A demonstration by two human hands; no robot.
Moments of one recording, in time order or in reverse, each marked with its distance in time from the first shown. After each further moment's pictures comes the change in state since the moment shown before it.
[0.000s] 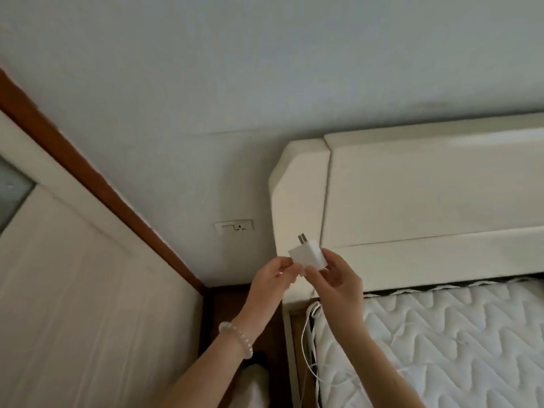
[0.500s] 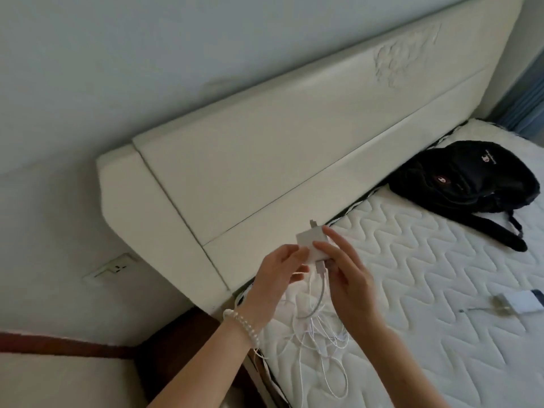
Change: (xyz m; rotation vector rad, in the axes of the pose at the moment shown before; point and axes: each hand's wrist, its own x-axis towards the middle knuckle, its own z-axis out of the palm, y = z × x) left_hand -0.034 0.004 0.198 0.023 -0.558 -0.041; right_hand -0.079 0.024 -0.197 -0.562 0.482 -0.532
